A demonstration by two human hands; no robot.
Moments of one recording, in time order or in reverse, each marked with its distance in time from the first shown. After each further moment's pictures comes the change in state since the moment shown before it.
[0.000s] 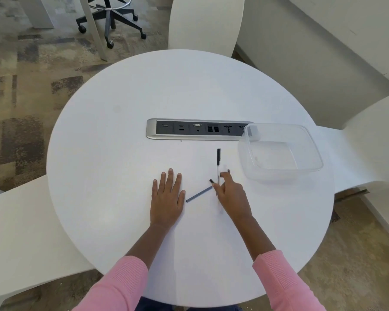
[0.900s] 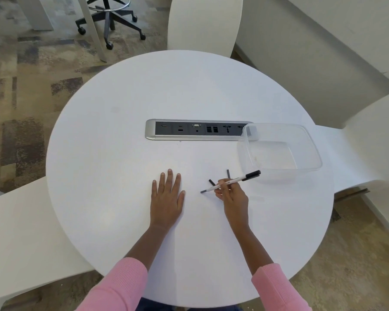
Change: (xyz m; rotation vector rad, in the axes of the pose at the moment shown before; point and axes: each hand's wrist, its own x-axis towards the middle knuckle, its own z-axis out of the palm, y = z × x) left_hand 0.001 0.001 0.000 0.017 -0.012 0.001; right_hand -0.019 0.007 0.013 0.664 0.227 0.087
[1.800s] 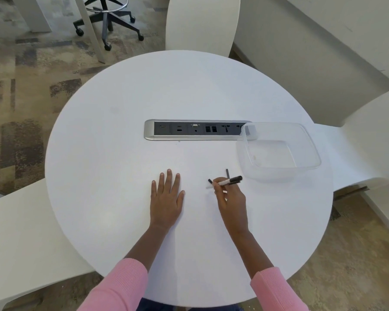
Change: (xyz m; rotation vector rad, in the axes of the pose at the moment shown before) left_hand 0.000 0.000 -0.001 -0.033 -0.039 -0.014; right_hand -0.012 -0.009 0.000 -0.298 0.023 -0.329
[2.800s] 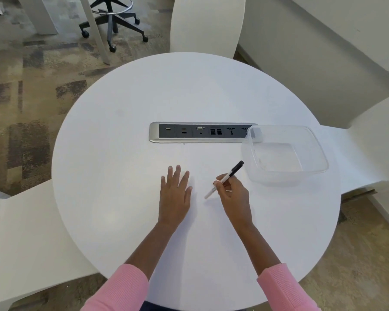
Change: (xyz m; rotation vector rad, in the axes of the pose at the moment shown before) left_hand 0.012 0.013 -0.019 -0.180 0.020 -0.008; right_hand 0.020 -0.010 0.003 0.132 -0.106 0.217
